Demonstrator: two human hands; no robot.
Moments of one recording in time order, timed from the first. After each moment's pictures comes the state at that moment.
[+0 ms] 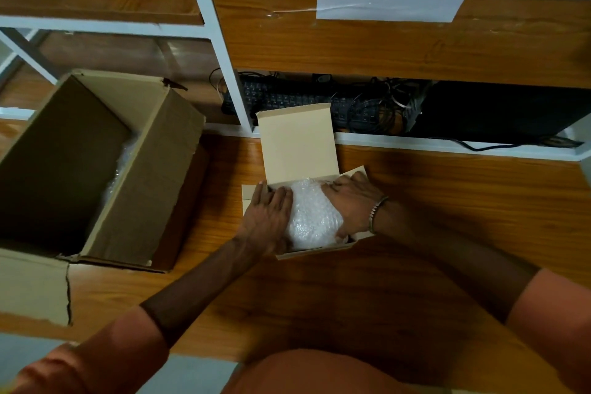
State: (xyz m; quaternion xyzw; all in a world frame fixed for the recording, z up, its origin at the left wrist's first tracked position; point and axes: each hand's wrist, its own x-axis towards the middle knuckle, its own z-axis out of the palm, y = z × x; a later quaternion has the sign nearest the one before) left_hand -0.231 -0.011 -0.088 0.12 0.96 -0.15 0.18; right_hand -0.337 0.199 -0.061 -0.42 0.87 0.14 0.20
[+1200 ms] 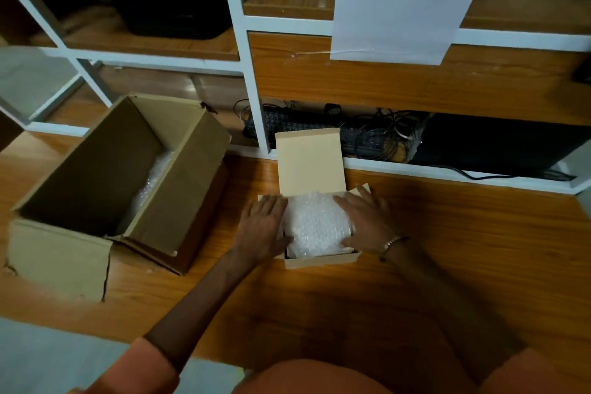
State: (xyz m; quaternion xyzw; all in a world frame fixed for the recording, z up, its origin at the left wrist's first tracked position) left_hand -0.194 -0.035 -0.069 0.00 1.00 0.08 0.05; right_hand -0.298 0.220 -0.060 -0.29 0.95 -0.02 0.14
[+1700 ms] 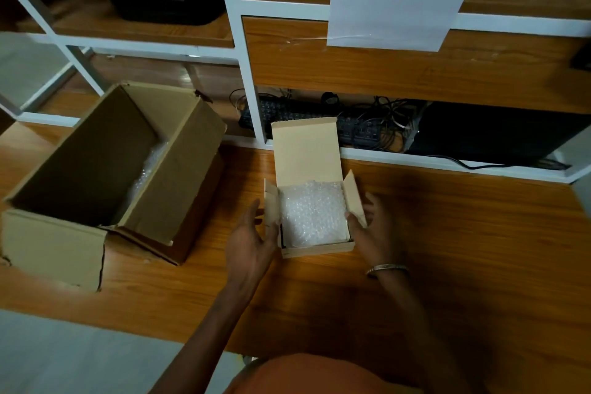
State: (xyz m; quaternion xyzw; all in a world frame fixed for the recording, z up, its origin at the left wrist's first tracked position) left_hand -0.138 -0.004 -0.068 -0.23 0.89 0.38 -0.12; right_hand -0.243 0.224 -0.074 0.06 0.85 -0.52 0.08
